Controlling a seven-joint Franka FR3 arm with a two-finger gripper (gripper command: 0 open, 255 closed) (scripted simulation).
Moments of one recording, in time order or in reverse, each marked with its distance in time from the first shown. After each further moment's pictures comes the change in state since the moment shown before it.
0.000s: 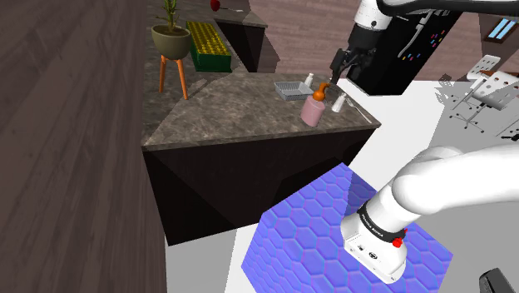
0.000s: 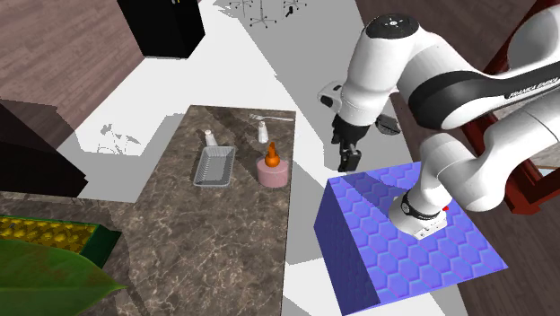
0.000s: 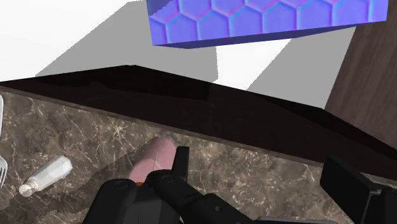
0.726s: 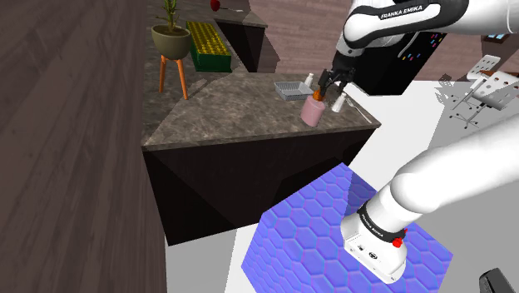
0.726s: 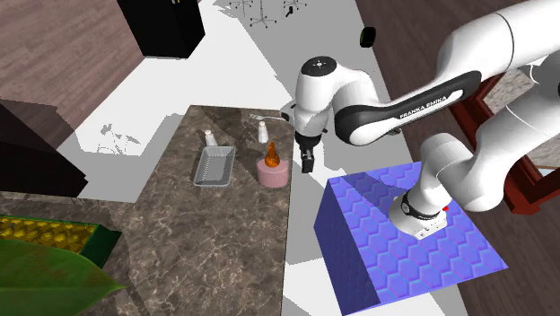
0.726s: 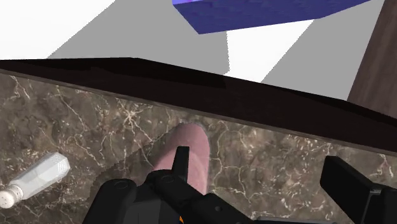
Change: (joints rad) arm -0.039 0.311 -0.148 0.000 -0.026 0.313 -0.116
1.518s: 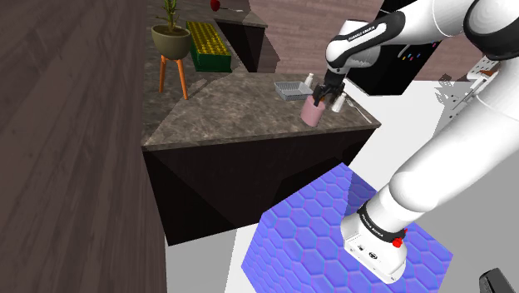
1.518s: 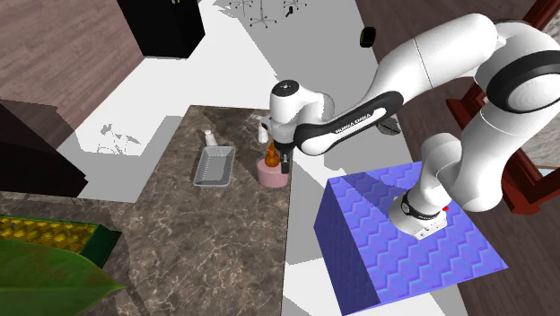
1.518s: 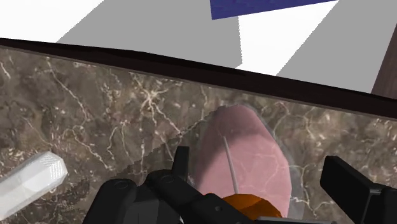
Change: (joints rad) arm -0.033 0.341 -0.099 0.100 0.089 0.230 -0.150
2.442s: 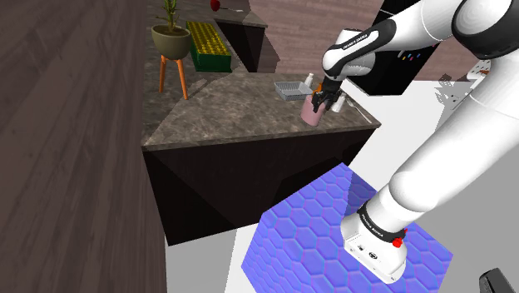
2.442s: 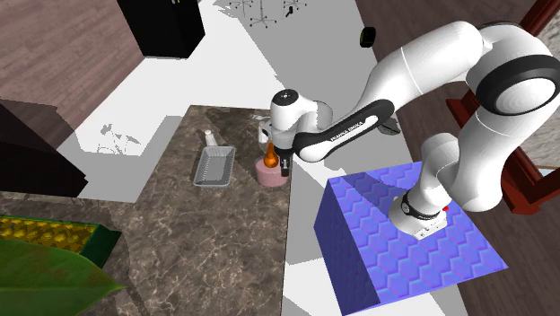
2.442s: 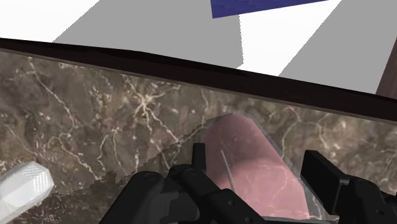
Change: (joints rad) arm -0.004 0.051 -0.002 -0.027 0.018 0.076 -0.014
